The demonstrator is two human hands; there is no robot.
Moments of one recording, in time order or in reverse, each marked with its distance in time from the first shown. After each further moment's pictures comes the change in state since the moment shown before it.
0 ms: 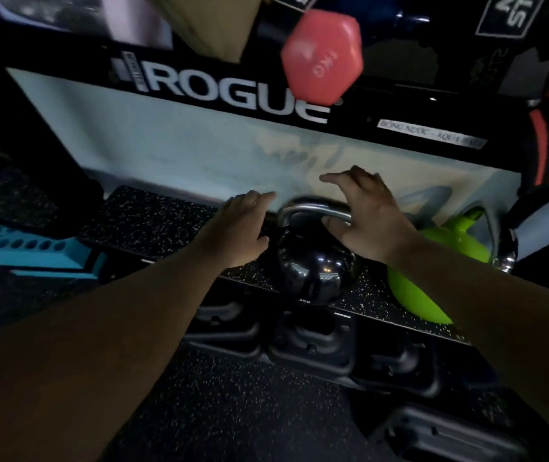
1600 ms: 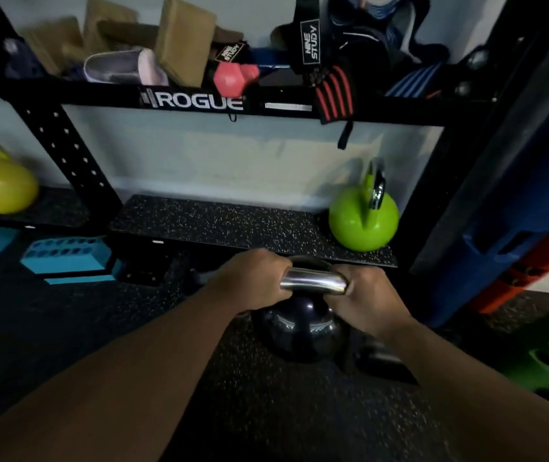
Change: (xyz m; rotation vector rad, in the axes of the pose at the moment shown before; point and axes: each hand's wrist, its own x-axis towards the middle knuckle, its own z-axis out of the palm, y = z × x) left_hand -0.241 0.221 -0.020 0.116 -0.094 0.209; right_hand -0.347 -0.057 -0.053 0.294 0.094 0.206
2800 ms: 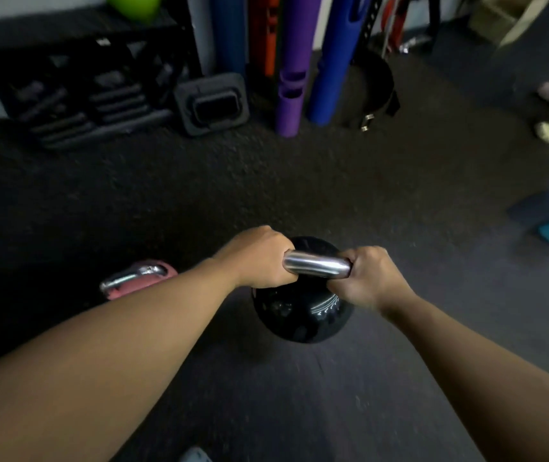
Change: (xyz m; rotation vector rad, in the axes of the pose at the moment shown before) left_hand -0.672 0.430 0.186 -0.249 -0.509 0.502; right_hand -0.918 -0.124 0.061 -0.001 0.089 0.705
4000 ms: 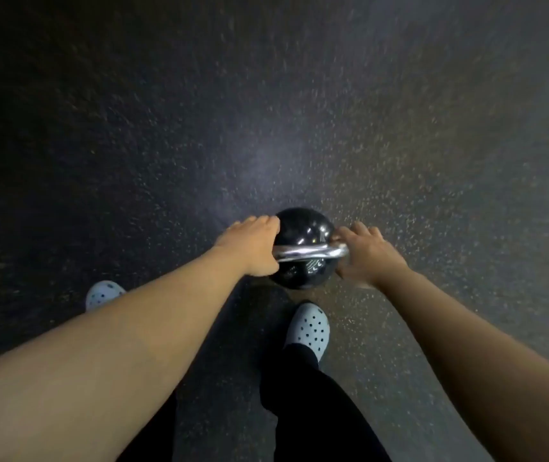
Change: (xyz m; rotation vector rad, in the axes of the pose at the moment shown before) left_hand -0.036 0.254 0.564 0.305 -0.573 0.152; right_hand -0.445 0.471 0.200 -0.070 -0.252 0.561
